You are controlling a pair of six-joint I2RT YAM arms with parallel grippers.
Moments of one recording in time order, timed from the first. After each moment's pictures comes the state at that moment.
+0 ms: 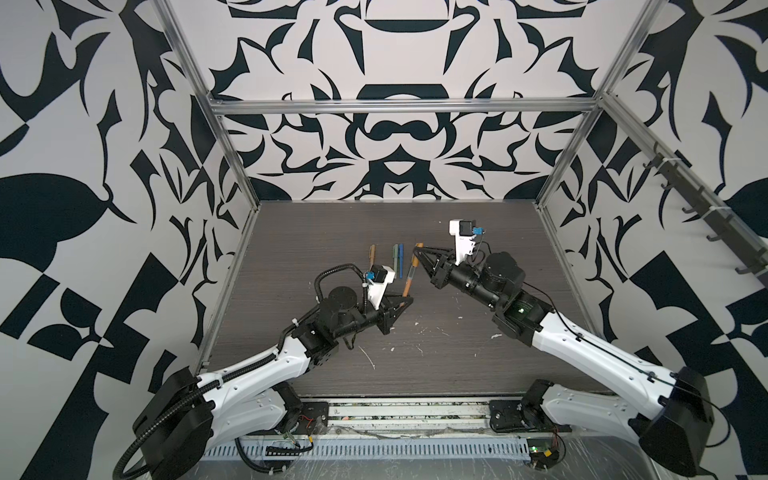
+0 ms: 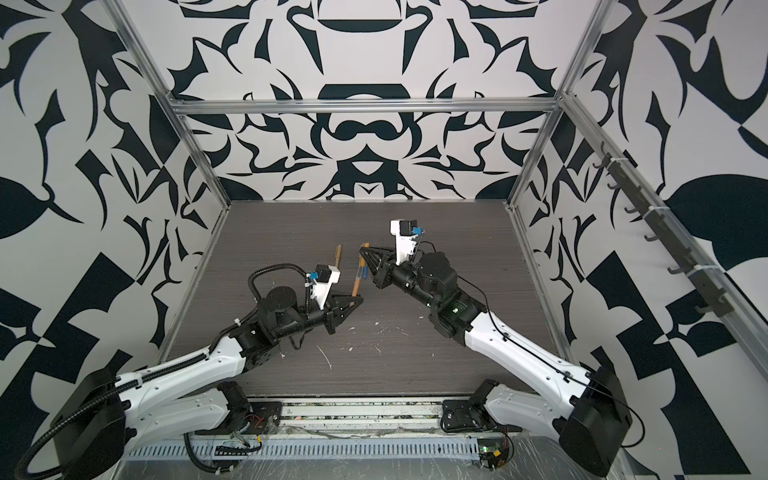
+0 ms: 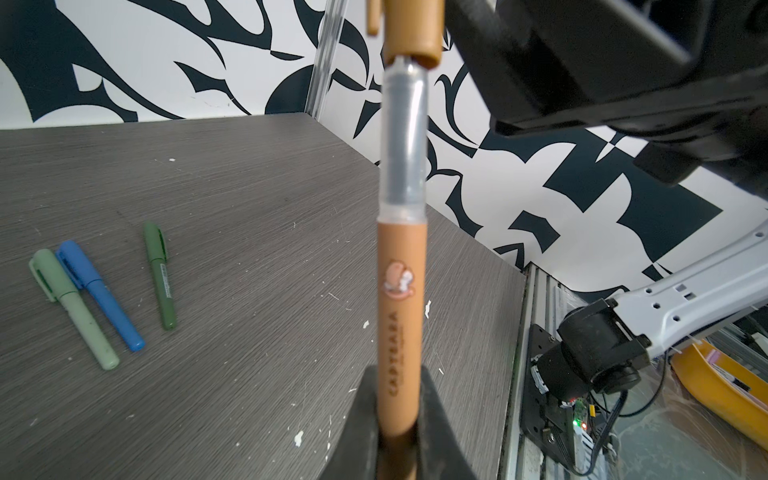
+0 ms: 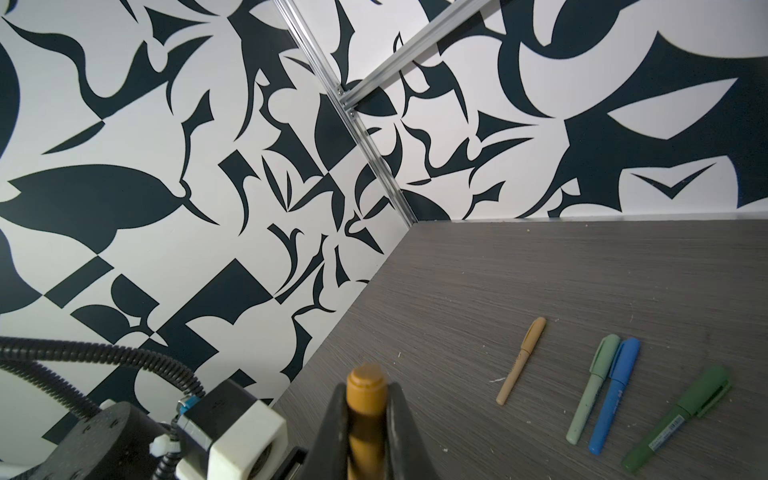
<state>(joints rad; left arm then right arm) -0.85 1.06 0.50 0.41 0.31 -0.36 0.74 1.10 0.83 0.26 -0.16 0.59</state>
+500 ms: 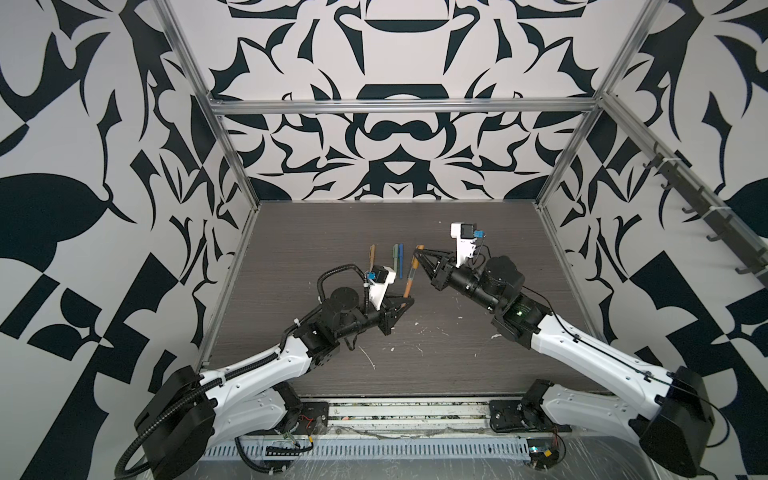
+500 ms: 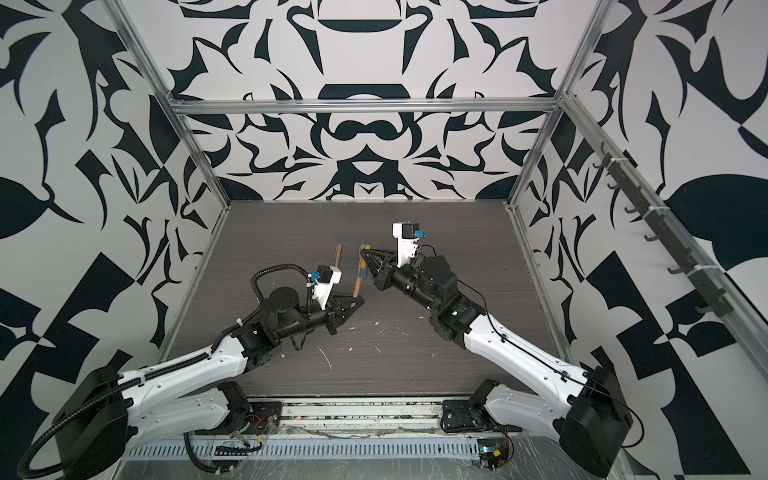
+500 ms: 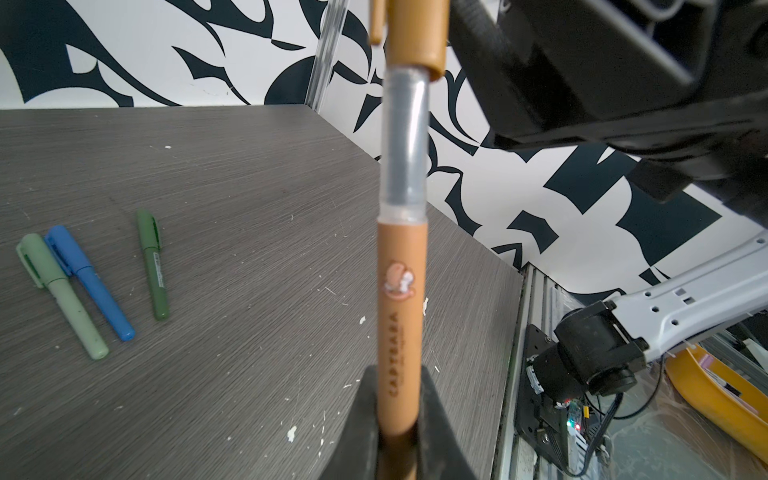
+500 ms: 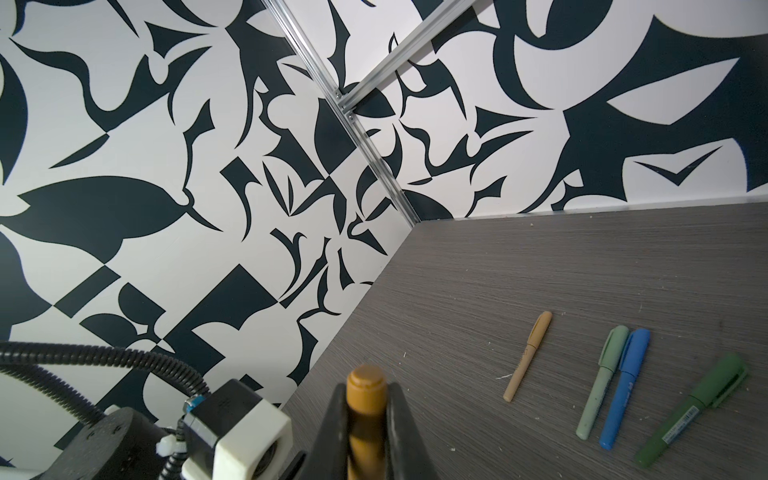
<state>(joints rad) -0.85 1.09 0.50 0.43 0.29 -0.40 0.74 1.09 0.78 0.32 -0.16 0.63</state>
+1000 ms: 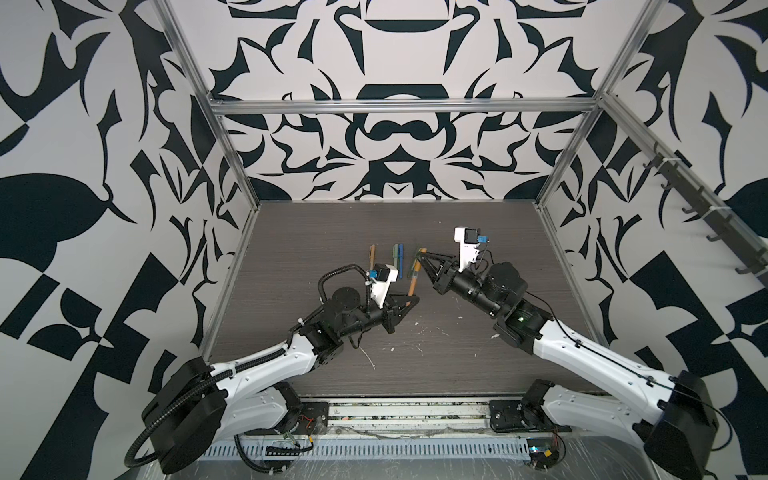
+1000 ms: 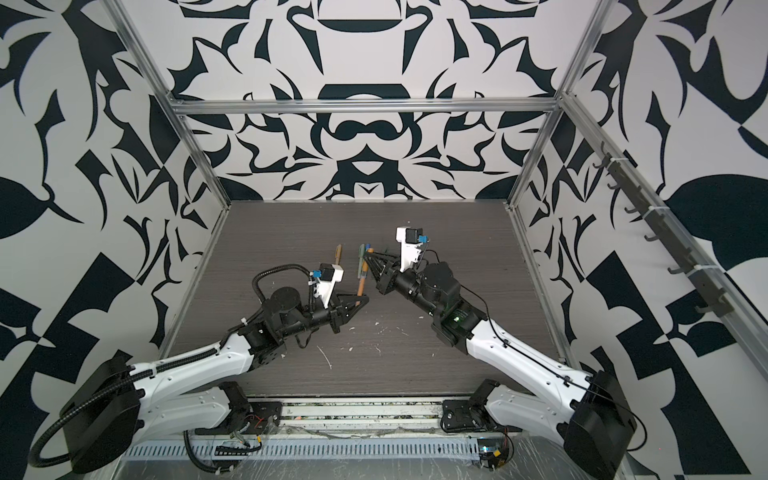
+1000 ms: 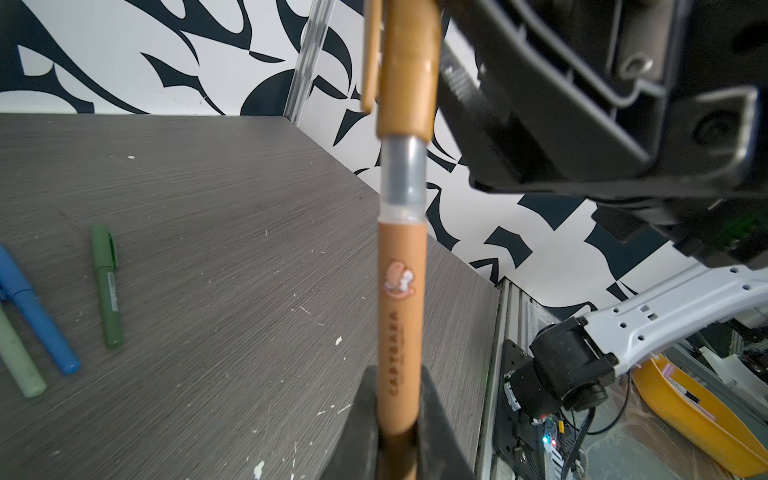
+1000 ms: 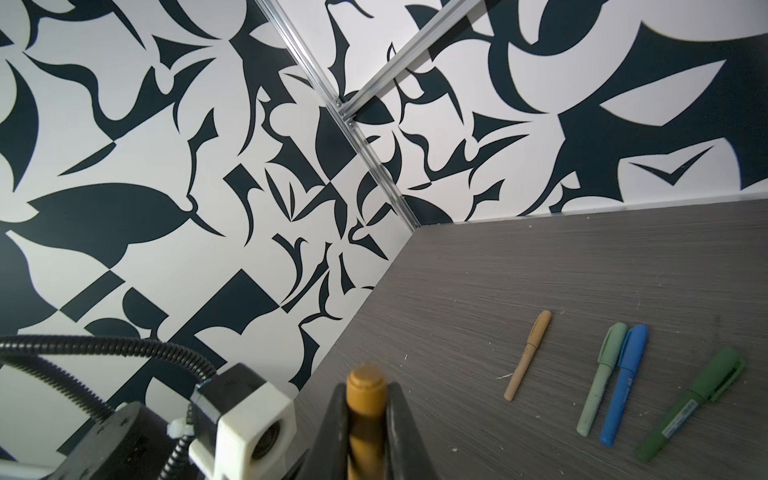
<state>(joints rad) -0.86 1.13 0.50 0.55 0.33 -0.45 0.75 1.06 0.73 0.35 -0.14 0.64</state>
